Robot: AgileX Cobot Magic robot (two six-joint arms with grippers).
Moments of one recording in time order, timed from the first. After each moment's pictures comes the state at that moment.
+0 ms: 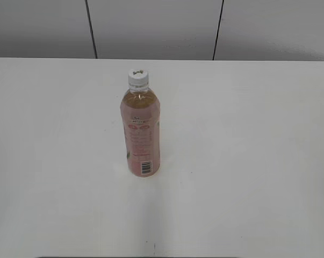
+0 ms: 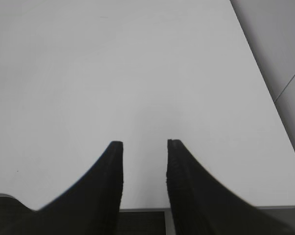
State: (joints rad) left arm -0.02 0.00 -0.56 0.01 1.03 -0.04; right arm 0.02 -0.01 -0.51 -0.02 1.10 -0.11
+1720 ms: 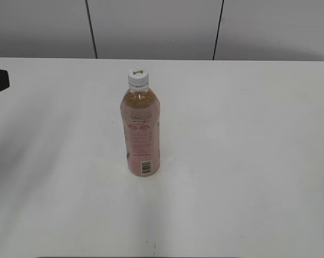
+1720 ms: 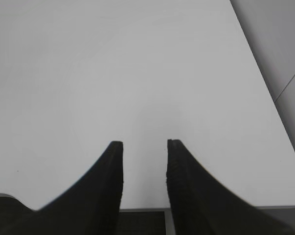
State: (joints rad) left arm -0.02 0.92 -0.48 -1.28 0.37 1.30; right arm 0.02 -0.01 -0.51 -0.02 1.10 -0.11
